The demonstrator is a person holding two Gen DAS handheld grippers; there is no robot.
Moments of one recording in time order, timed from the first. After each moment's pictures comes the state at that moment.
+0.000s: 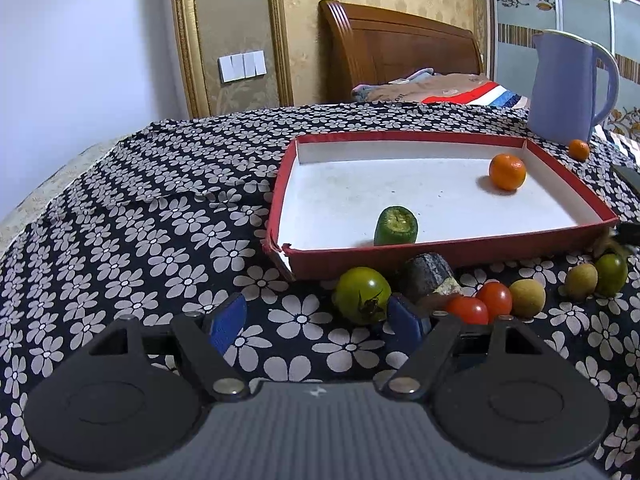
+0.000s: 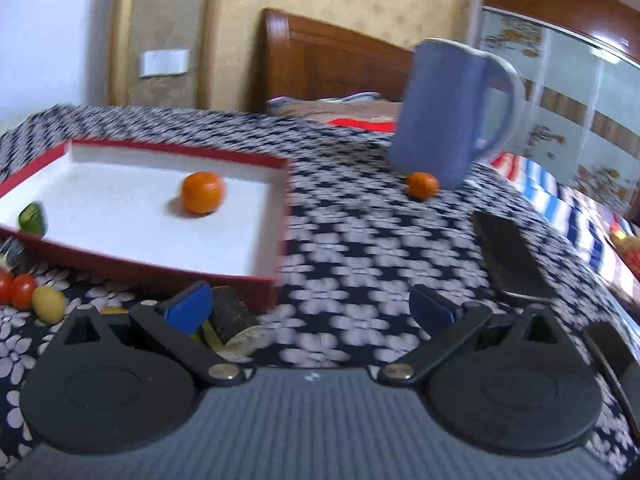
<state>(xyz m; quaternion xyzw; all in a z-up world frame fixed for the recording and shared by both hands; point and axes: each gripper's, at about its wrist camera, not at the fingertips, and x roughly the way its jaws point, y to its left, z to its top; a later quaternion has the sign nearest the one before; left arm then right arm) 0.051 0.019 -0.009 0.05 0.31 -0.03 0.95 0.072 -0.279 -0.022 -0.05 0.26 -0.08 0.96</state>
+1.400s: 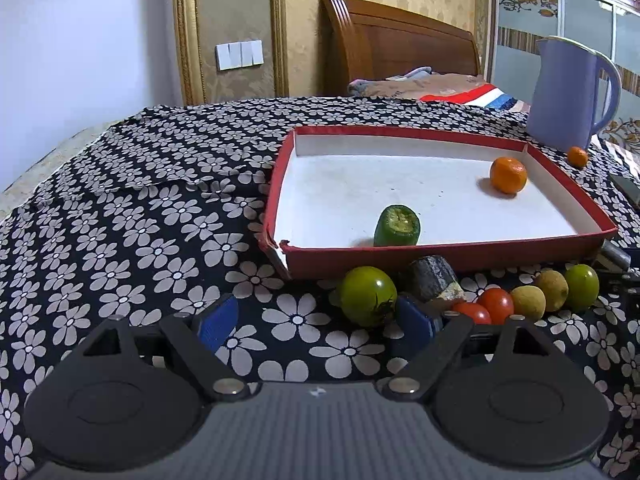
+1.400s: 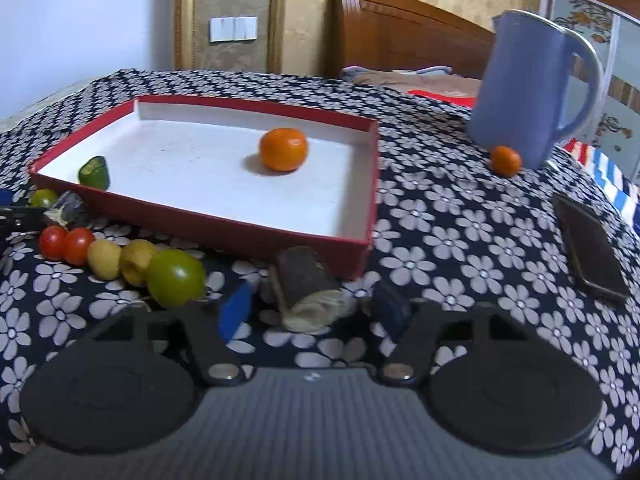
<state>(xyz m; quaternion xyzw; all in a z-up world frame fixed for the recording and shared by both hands) 0.060 0.024 -0.012 0.03 0.32 -0.04 0.95 0.086 -0.254 -0.040 -0.05 0.31 0.06 0.95</state>
